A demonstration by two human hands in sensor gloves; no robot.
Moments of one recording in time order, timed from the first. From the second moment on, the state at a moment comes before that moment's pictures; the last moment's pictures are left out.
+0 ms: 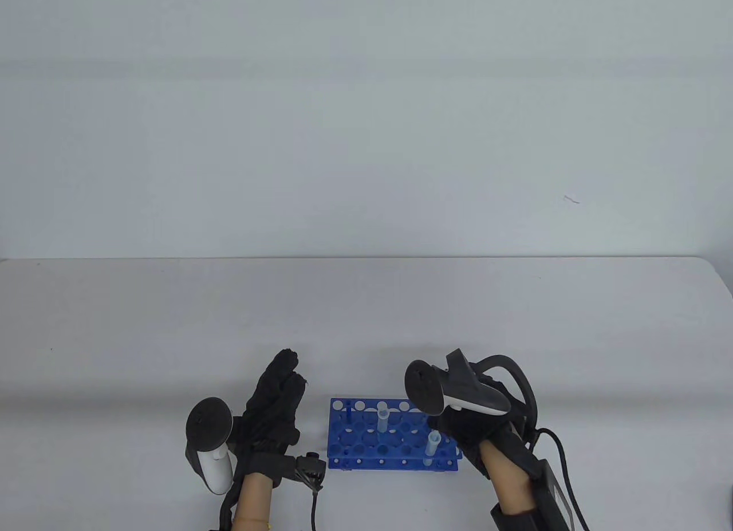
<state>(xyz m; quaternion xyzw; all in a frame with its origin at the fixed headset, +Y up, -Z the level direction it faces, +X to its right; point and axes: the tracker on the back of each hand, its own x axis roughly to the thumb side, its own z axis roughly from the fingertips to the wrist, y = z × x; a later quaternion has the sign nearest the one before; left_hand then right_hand) -0.206 -0.727 -0.354 0.07 0.02 0.67 0.74 0.096 -0.608 -0.360 -0.18 -0.05 -0.98 0.07</state>
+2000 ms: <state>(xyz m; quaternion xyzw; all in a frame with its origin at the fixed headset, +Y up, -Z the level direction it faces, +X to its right) -0.204 -0.726 -0.355 0.07 0.01 0.67 0.74 0.052 -0.602 -0.347 -0.25 0.12 -0.96 0.07</state>
